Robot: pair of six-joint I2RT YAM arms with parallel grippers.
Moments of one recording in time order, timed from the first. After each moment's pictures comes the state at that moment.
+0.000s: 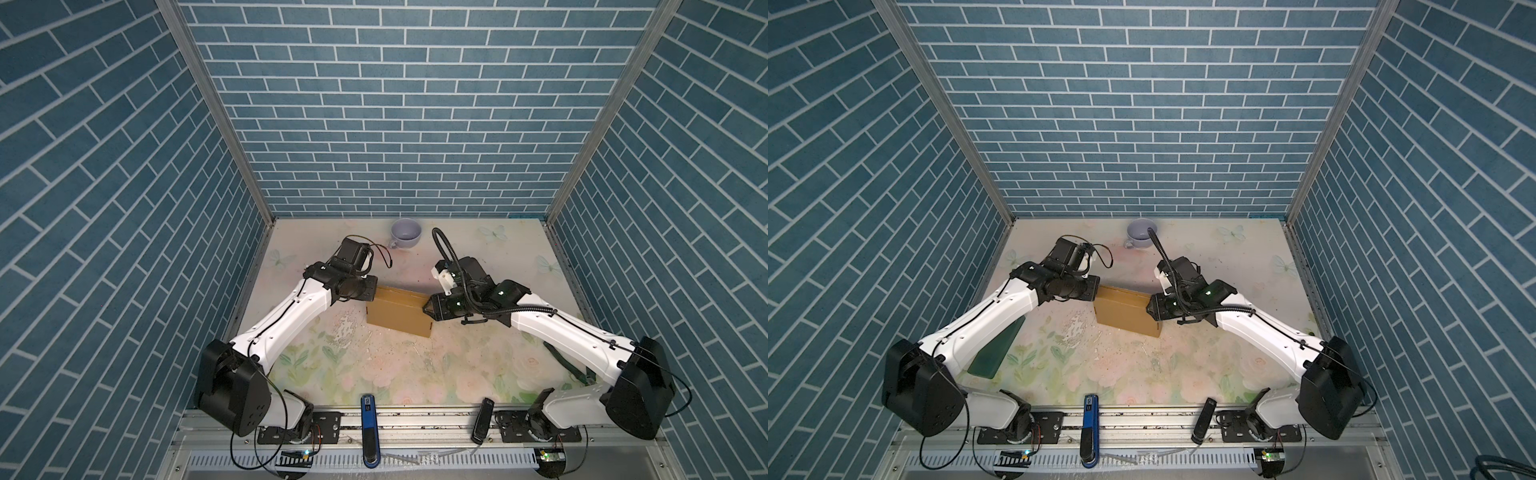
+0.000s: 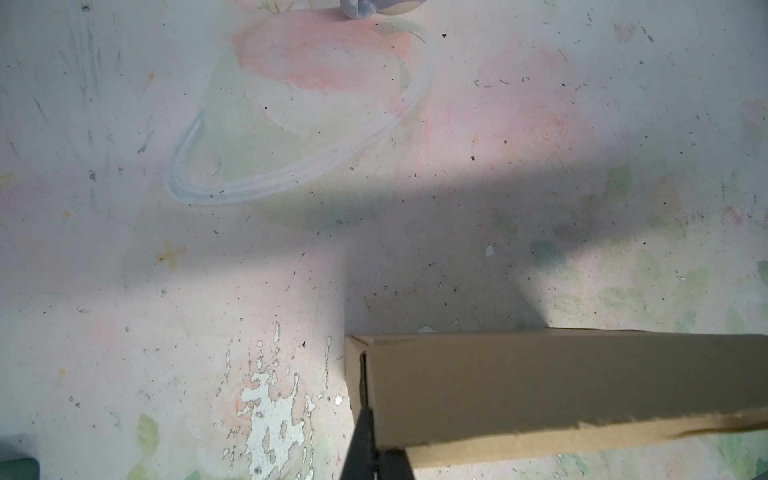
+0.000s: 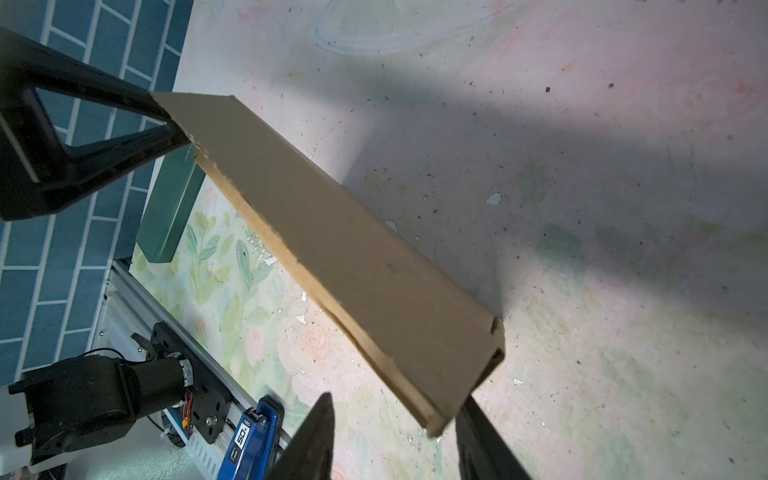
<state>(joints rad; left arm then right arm) -0.48 1.42 1.17 -0.76 0.05 -0.27 0.80 1.37 1.07 -0.59 -0.23 0.48</state>
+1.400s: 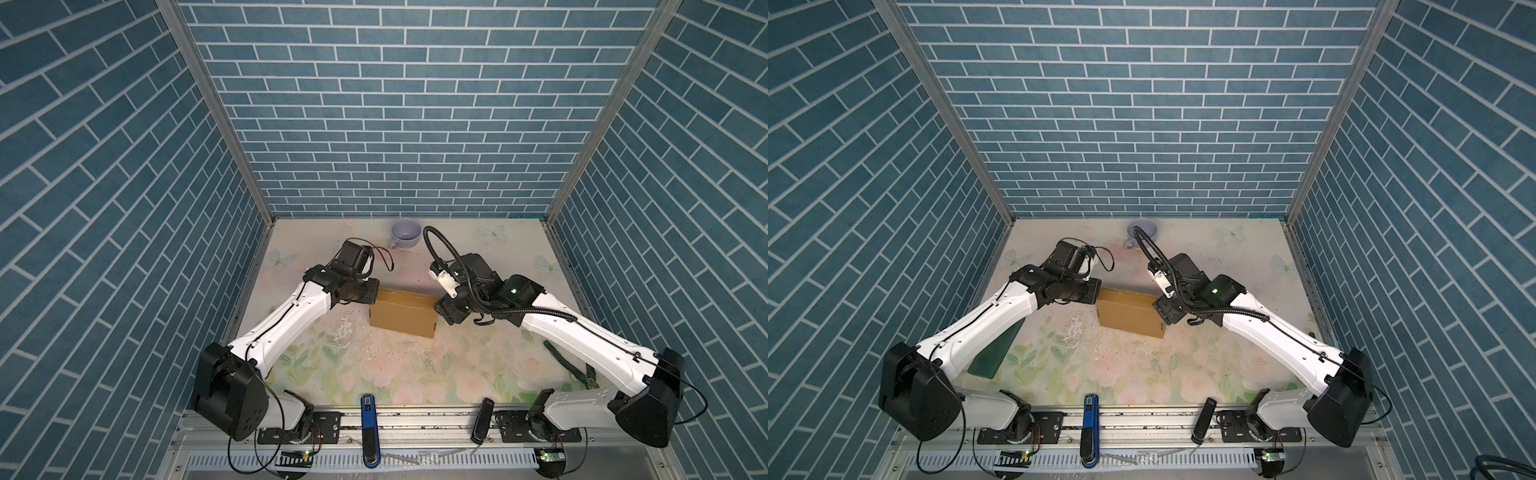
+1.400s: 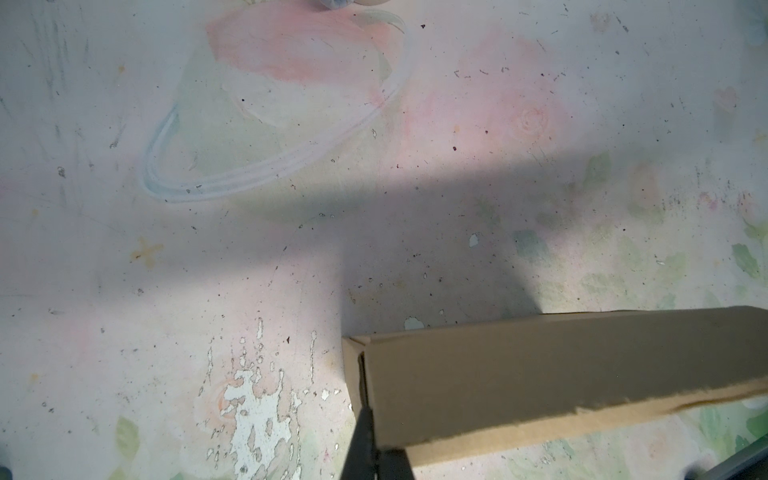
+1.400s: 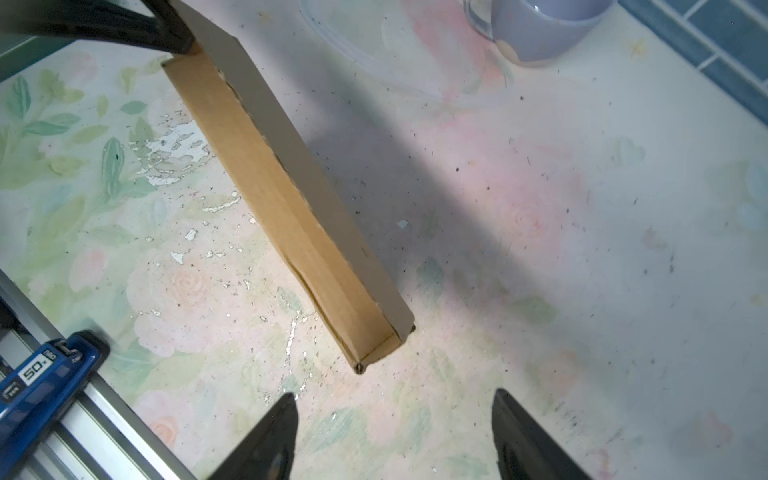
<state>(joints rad) -0.49 1.39 1.14 -0.76 0.08 -0.27 0.88 1.34 1.26 -0.86 0.09 -0.05</state>
